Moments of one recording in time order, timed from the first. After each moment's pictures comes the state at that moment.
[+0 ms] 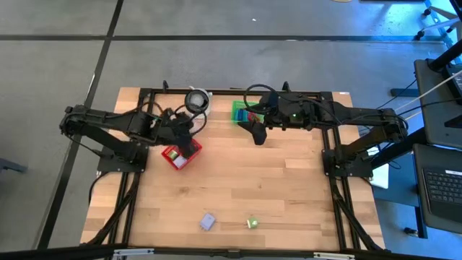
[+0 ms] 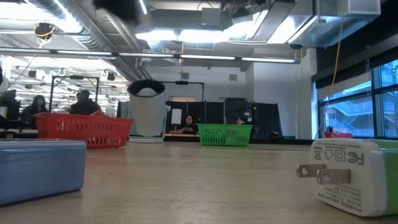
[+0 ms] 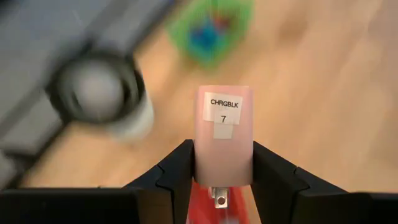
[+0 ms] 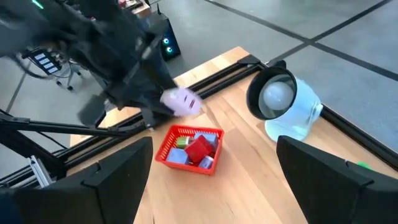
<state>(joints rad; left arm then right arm) -0.16 1.24 1.31 -1.13 -0.58 -0.61 0.03 1.41 1.51 -0.52 0.25 0.44</state>
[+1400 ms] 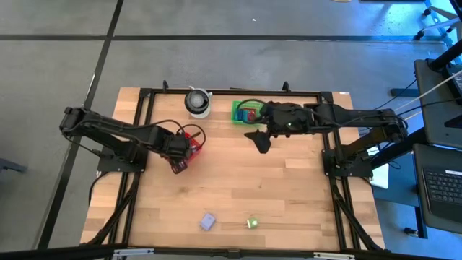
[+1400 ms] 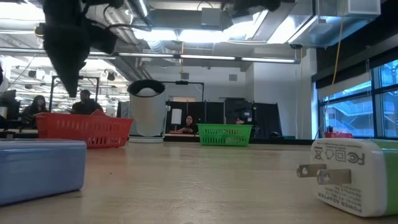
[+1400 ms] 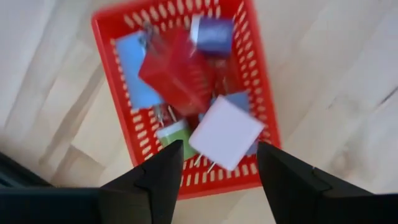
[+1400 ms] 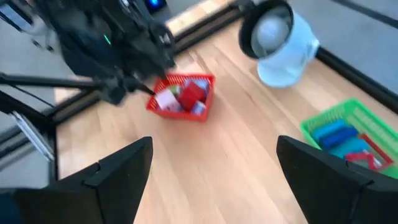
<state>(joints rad) -0.12 1.24 0.89 -1.09 -0.19 -0.72 0.07 1.42 1.51 -0.74 0.24 0.54</state>
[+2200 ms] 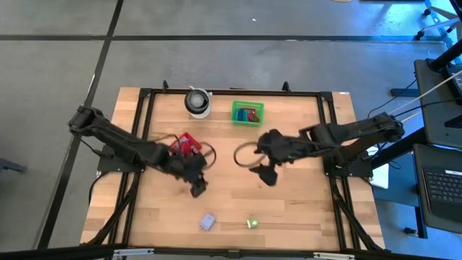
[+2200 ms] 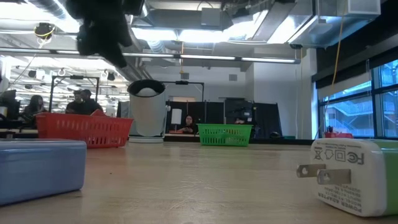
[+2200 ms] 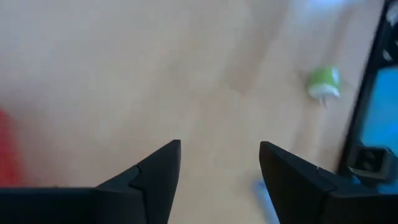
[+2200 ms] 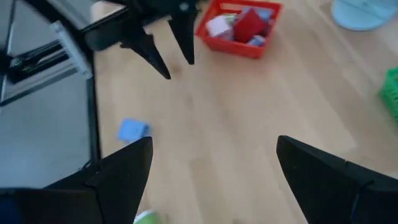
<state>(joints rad) -0.36 1.37 0.97 -0.55 -0.18 -0.92 0.30 1.47 1.51 -0.83 0.18 0.59</state>
